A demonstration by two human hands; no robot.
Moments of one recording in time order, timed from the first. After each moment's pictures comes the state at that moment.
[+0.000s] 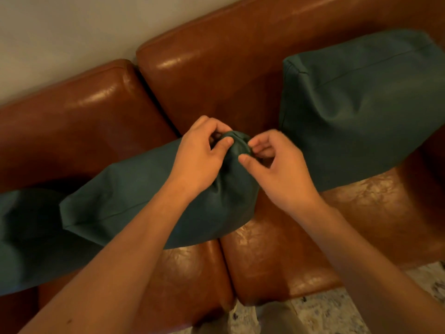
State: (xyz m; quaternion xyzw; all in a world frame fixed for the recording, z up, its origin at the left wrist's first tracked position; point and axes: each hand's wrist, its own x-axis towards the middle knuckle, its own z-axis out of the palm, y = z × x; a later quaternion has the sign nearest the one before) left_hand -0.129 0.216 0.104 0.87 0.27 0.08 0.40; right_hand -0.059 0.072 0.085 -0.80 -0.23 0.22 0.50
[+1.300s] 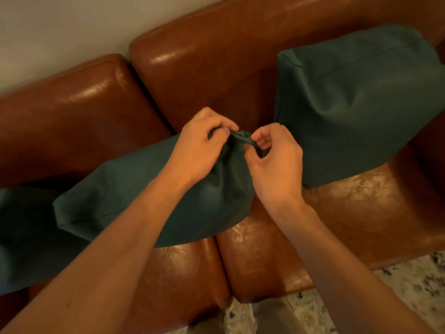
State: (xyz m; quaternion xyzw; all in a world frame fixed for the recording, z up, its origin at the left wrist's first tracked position) left_hand -0.122 0.215 0.105 0.86 0.24 0.07 0.44; right_hand -0.075 0.081 0.086 -0.86 -0.18 0.08 0.48
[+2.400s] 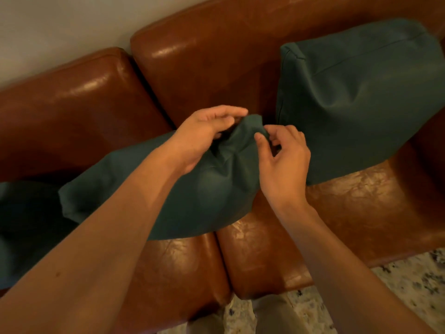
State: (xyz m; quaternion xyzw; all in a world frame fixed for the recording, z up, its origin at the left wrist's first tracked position) left_hand -0.116 0.225 0.107 0.69 0.28 -0.06 0.66; right_hand -0.080 0.073 0.073 -0.86 -0.16 0.03 0.48
